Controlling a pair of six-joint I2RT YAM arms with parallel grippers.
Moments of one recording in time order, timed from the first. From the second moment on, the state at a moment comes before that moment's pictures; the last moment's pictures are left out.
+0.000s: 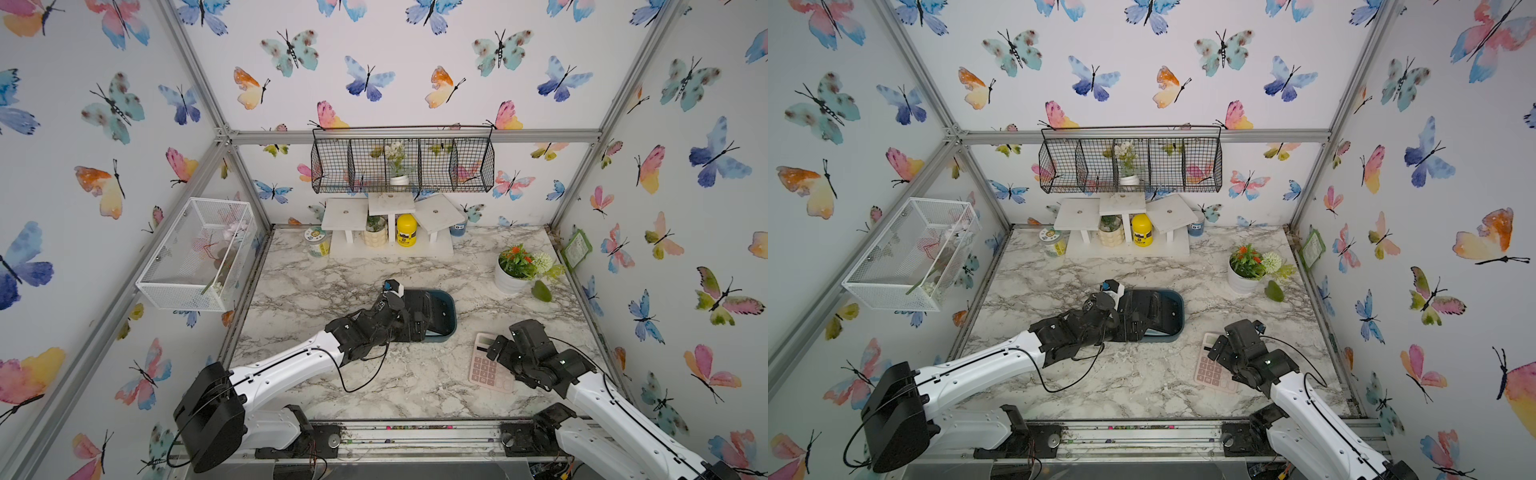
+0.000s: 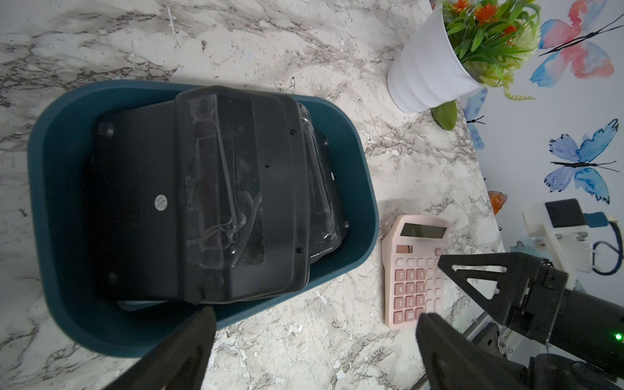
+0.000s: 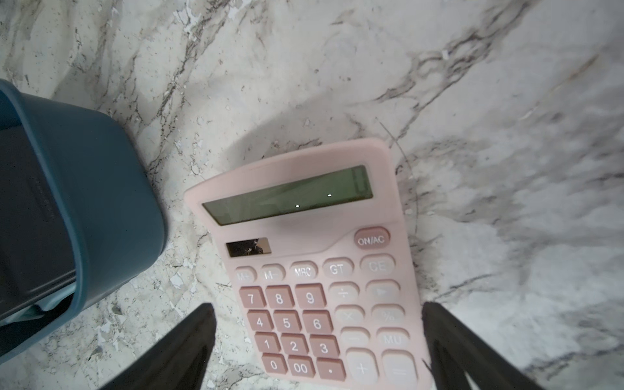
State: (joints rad) left arm -0.90 1.29 0.87 -0.28 -0.02 -0.75; right arm 0.47 0.80 0.47 -0.77 0.07 0.97
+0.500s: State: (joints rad) left arm -0.91 1.31 0.89 -0.28 -0.02 -0.75; right arm 0.46 0.87 0.41 -0.56 -0.09 1.01
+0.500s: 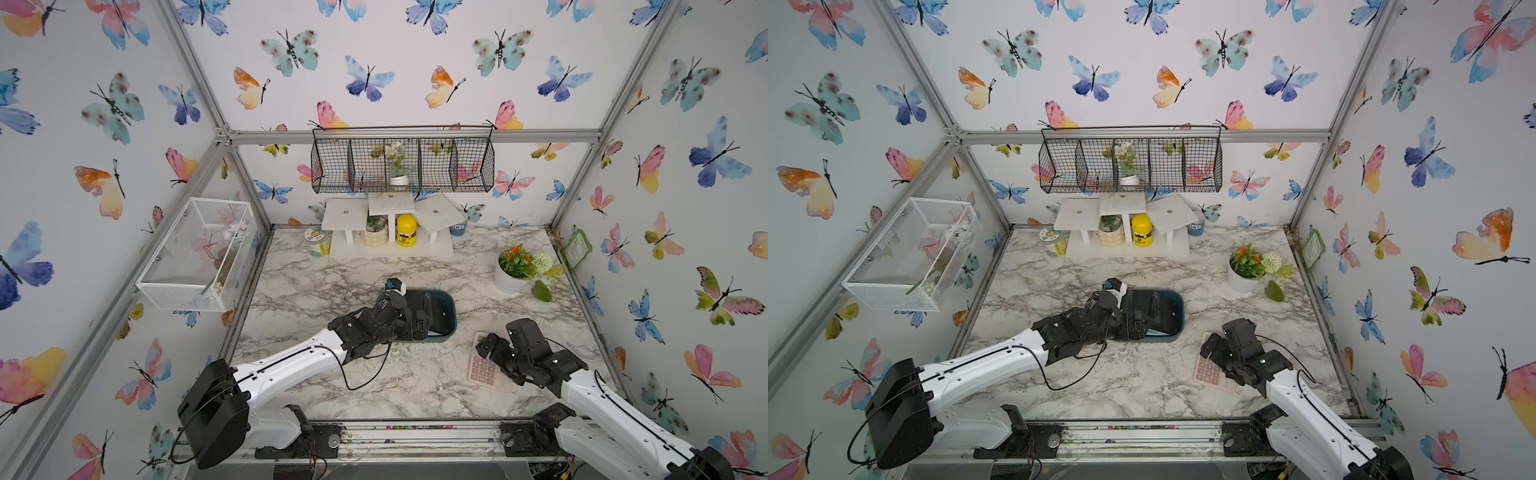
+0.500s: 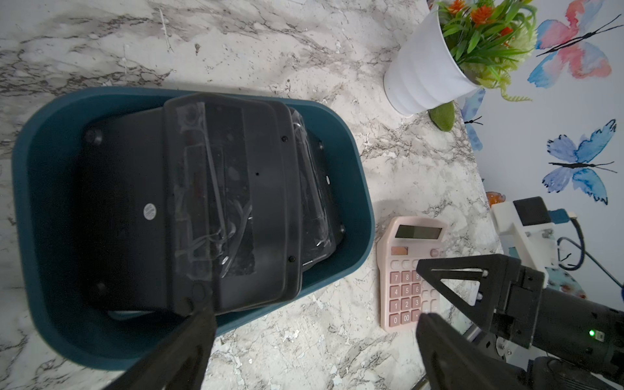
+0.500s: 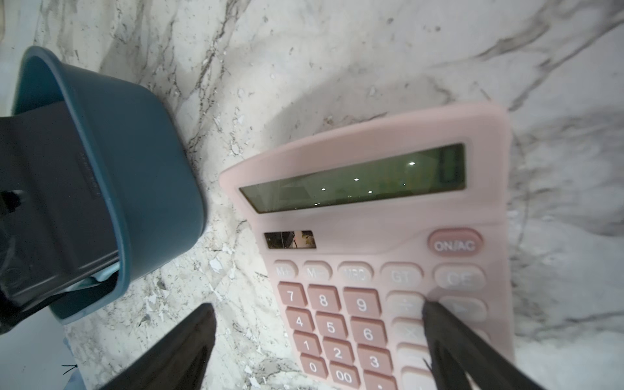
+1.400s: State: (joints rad) left arm -1.02 1.33 0.85 -0.21 -0.02 -0.80; right arm 0.46 0.74 0.41 -0.70 -0.05 1.04
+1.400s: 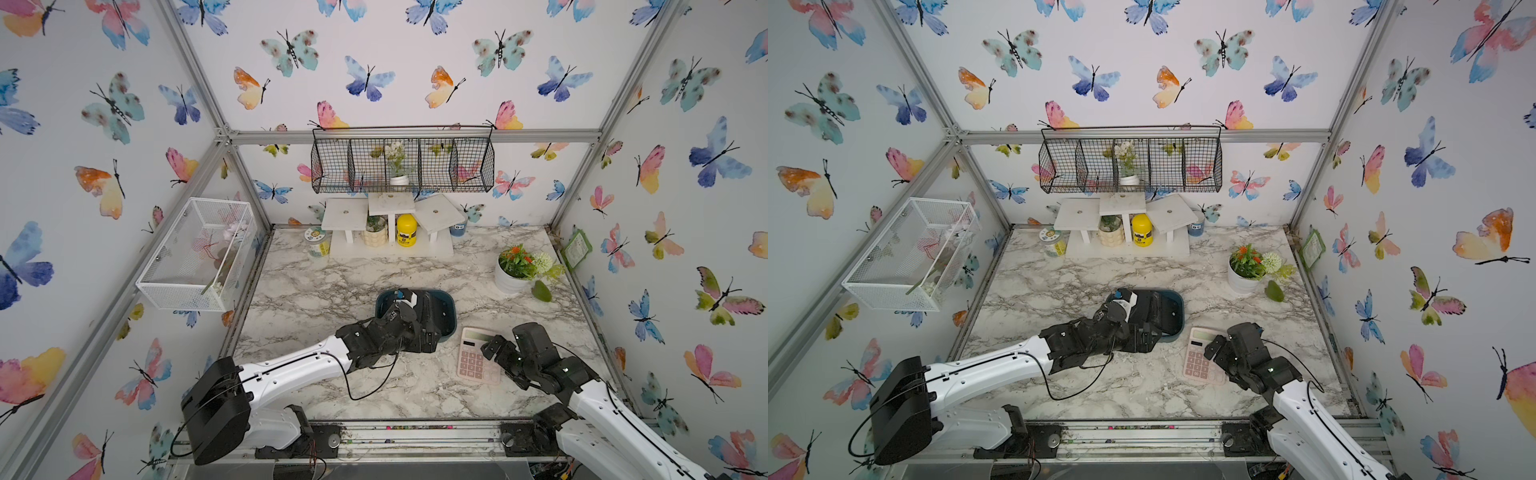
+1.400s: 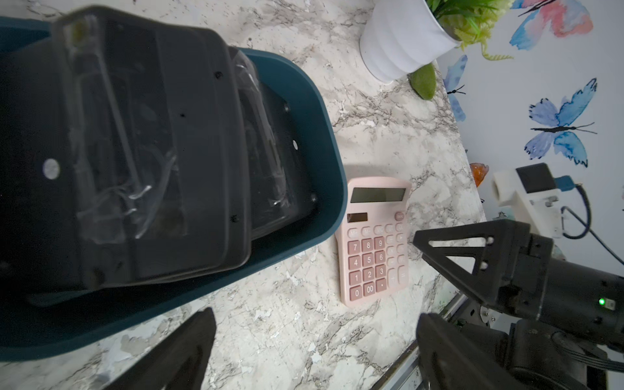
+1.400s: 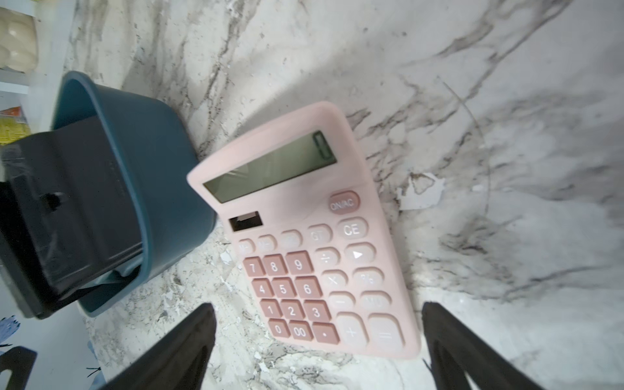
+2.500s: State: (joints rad) left arm -0.94 1.67 0.92 0.03 0.02 -0.81; right arm 0.47 0.77 0.20 -0.26 -0.49 0.87
